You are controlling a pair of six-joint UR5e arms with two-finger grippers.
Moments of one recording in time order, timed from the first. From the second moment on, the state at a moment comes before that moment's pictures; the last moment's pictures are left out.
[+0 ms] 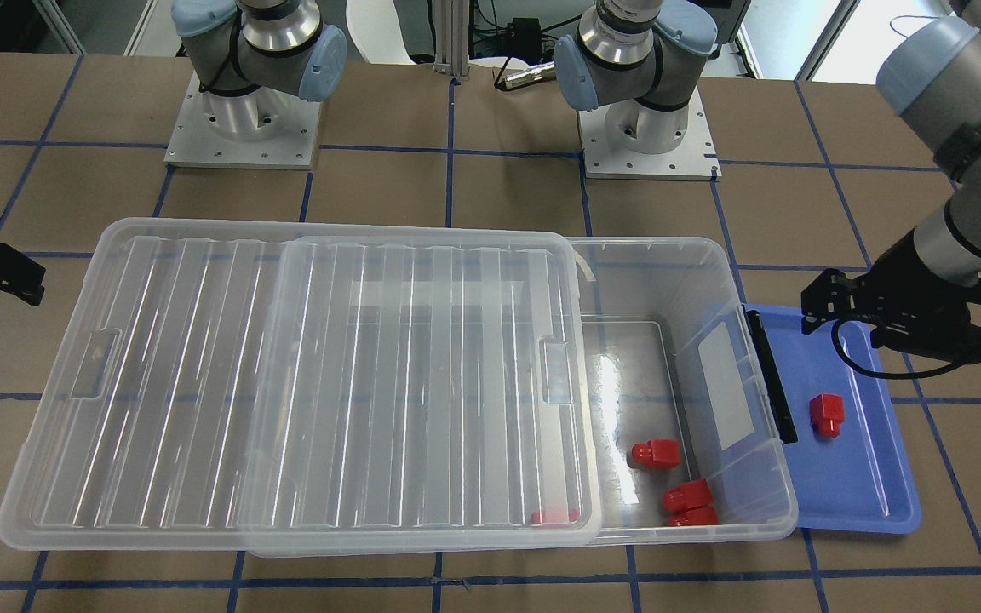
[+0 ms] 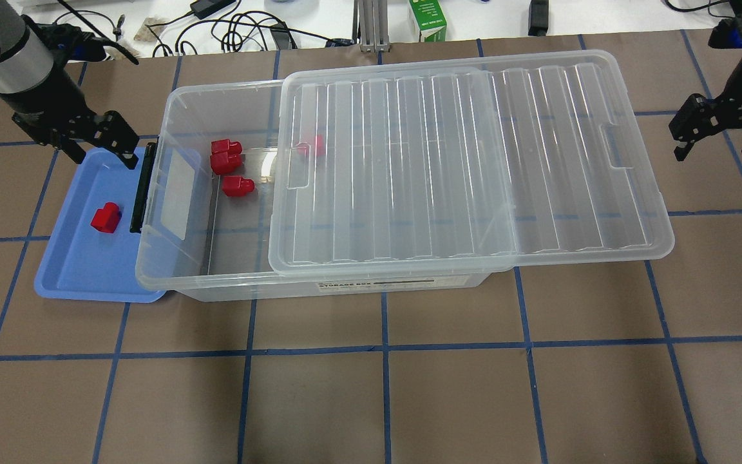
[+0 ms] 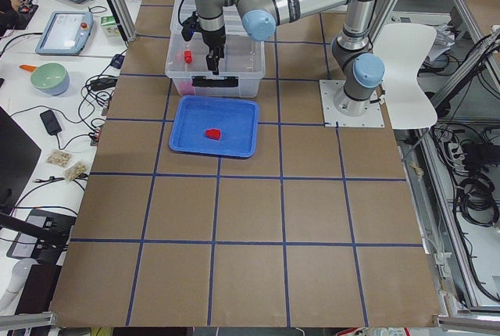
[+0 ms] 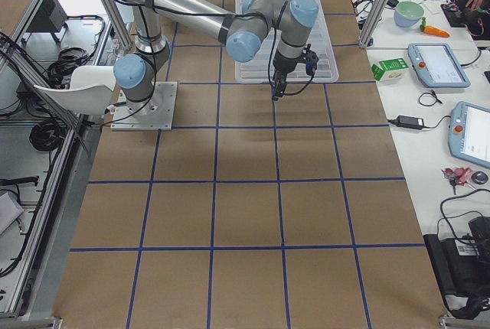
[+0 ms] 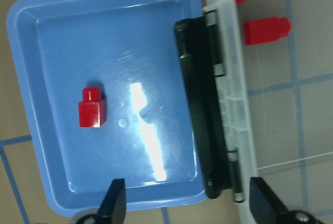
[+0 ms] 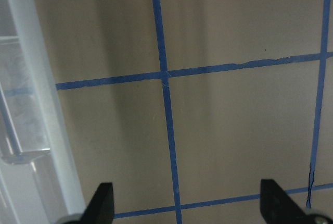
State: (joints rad) left arm -1.35 -1.70 -1.59 -1.45 1.60 0.36; right arm 1.16 -1.38 1.60 -1.67 -1.68 -0.30
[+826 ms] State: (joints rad) left arm -1.59 -1.61 -1.60 -1.47 1.59 0.03; right arm 1.17 -1.38 1.69 -1.79 -1.66 -0.34
